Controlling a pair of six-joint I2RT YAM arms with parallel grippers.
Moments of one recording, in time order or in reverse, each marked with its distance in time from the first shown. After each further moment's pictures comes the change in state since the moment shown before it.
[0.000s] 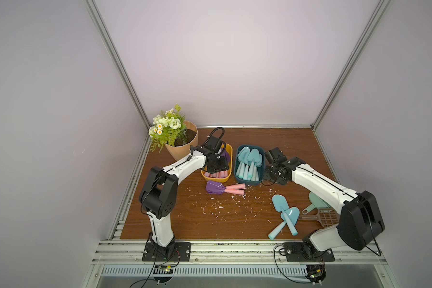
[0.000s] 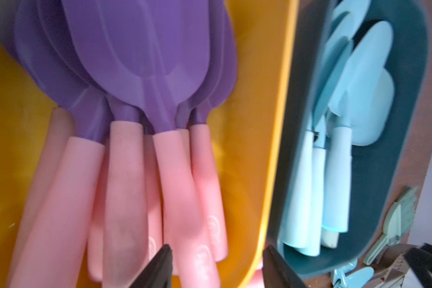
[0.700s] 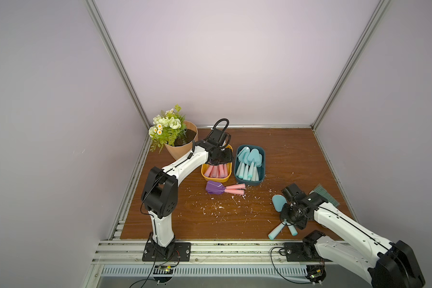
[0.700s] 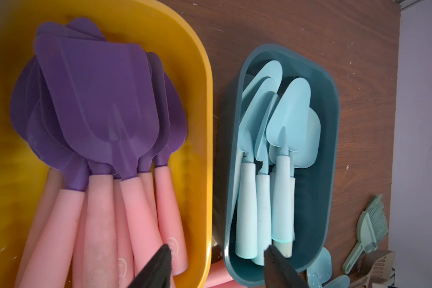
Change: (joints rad) left arm -0.019 0.045 0.145 -0.011 -0.033 0.016; right arm 0.005 -0.467 -0.539 -0.160 -0.219 0.260
